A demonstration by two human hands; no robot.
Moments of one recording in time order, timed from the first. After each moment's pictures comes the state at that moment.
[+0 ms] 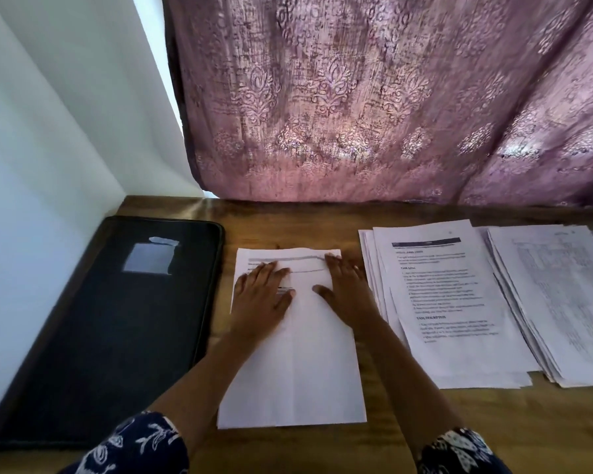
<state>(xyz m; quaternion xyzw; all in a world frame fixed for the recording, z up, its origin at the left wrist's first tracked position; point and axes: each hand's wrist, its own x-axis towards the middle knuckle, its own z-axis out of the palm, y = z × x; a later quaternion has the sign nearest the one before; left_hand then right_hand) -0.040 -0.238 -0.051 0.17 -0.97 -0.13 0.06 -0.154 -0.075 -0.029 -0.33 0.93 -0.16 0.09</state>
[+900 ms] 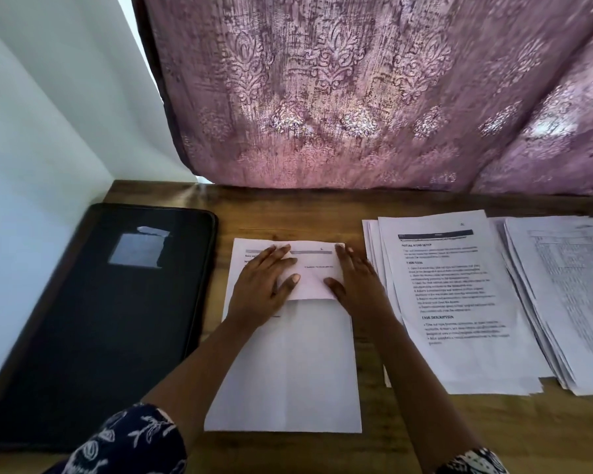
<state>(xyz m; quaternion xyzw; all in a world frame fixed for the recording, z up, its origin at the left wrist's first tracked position) -0.059 -0.241 -0.052 0.11 -0.95 -0.26 0.15 -0.166 -0.060 -0.033 -0.34 0.92 -0.21 0.06</state>
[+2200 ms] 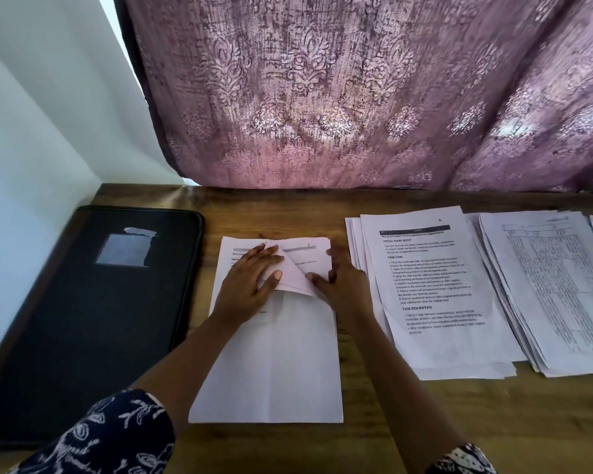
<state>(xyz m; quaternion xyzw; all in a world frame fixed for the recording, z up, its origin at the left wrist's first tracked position) -0.054 -0.241 -0.049 0.08 -0.93 -0.32 0.16 -0.147 -0.057 -0.016 -0.18 0.92 -0.34 0.09</state>
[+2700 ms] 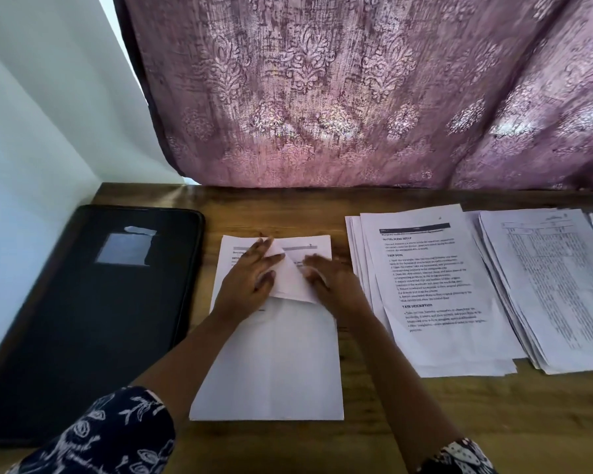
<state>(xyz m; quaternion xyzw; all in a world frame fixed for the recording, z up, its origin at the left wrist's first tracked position) -0.055 -0.243 -0.051 0.07 -0.93 -0.32 0.17 -0.147 -0.057 -0.023 -0.38 0.86 -0.33 0.05</state>
